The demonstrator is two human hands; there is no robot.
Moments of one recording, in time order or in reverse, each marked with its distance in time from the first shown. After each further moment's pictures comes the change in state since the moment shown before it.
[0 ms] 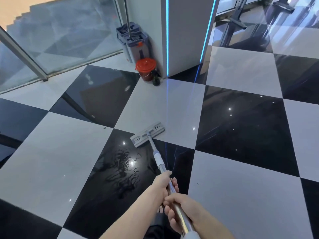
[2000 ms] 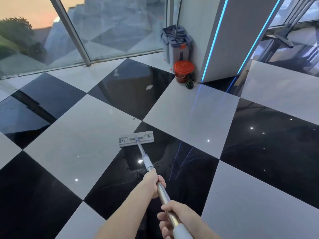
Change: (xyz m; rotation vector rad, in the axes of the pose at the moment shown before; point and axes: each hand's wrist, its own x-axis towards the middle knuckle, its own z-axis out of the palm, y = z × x) left_hand -0.008 0.030 -0.177 -0.398 0.116 0.058; right_hand 0.024 0.082 0.122 -0.156 -0.007 -0.007
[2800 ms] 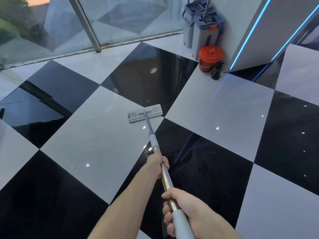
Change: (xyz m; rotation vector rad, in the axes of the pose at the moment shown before) left_hand 0.068 0.226 -0.080 0.108 0.023 -0.019; right_hand 0.123 -0.070 0.204 -0.116 0.104 0.197
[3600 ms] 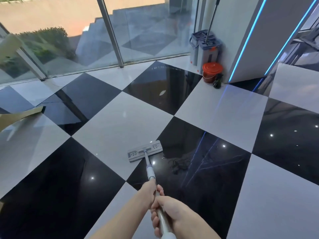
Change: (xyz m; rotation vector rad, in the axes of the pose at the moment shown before) left_hand -0.133 -0.255 -0.203 0.023 0.033 0.066; right_hand -0.003 0.295 0.015 -0.115 -0.140 -0.048
